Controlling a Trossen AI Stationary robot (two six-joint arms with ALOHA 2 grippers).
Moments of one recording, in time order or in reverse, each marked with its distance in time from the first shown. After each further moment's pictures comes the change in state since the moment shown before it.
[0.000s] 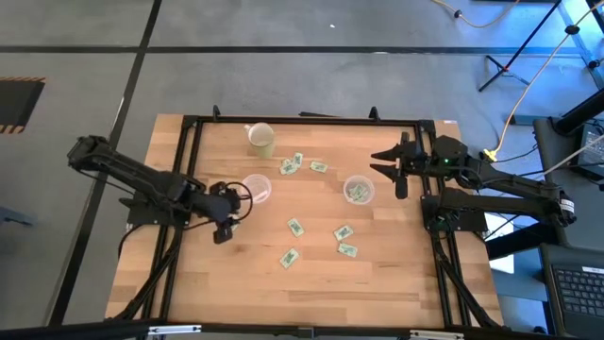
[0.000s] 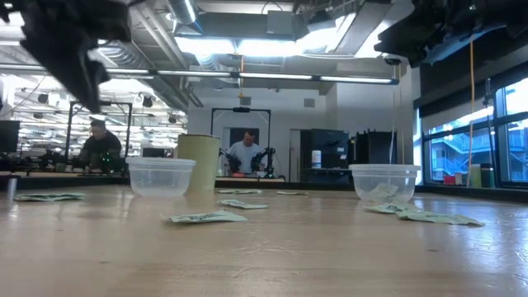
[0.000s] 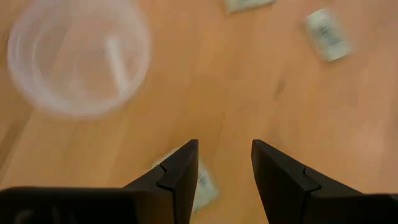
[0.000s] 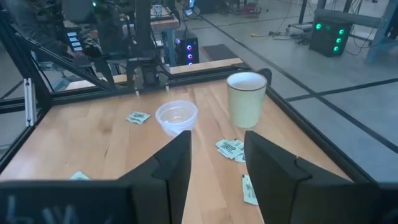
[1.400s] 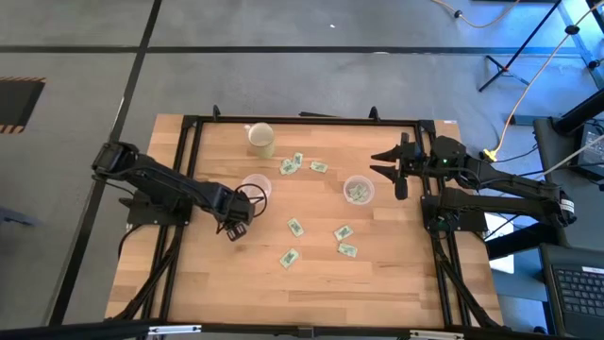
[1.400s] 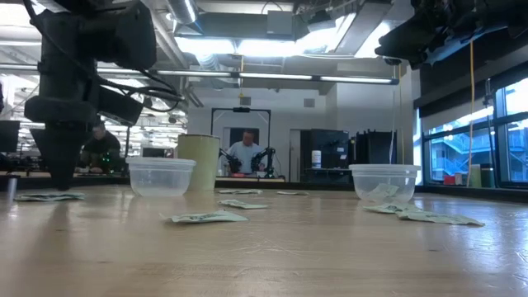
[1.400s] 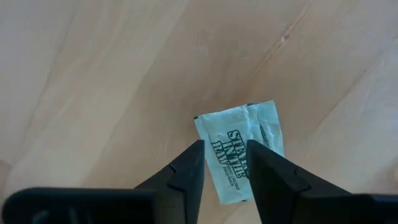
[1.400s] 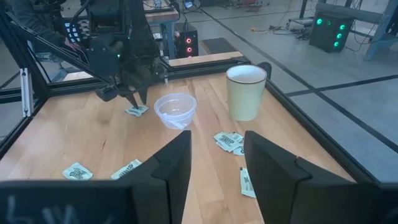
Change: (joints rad) left arm 0.139 0.390 -0.026 -0.022 0.115 -0.173; right arm 0.000 0.000 0.000 -0.028 0.000 -0.018
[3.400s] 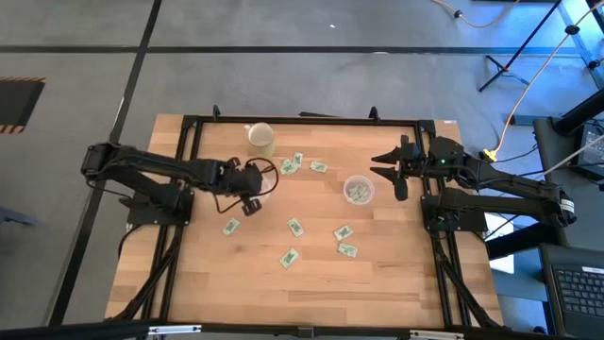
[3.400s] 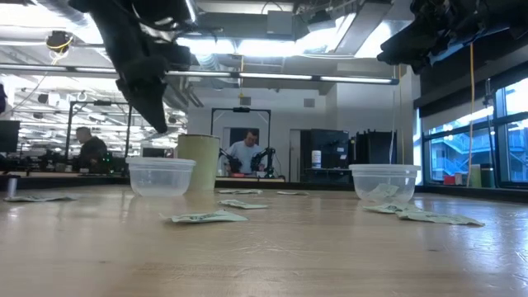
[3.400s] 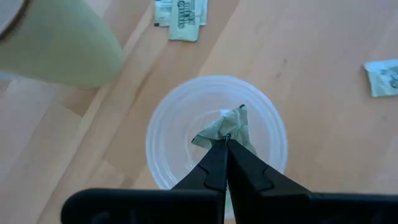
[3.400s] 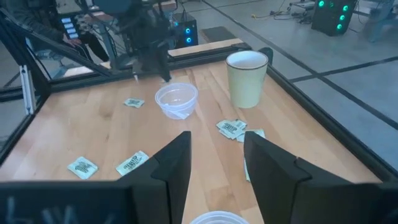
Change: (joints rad) left arm 0.212 -0.123 0.160 0.098 -0.251 0.392; right arm 0.000 0.000 0.001 -0.048 0.001 0.045
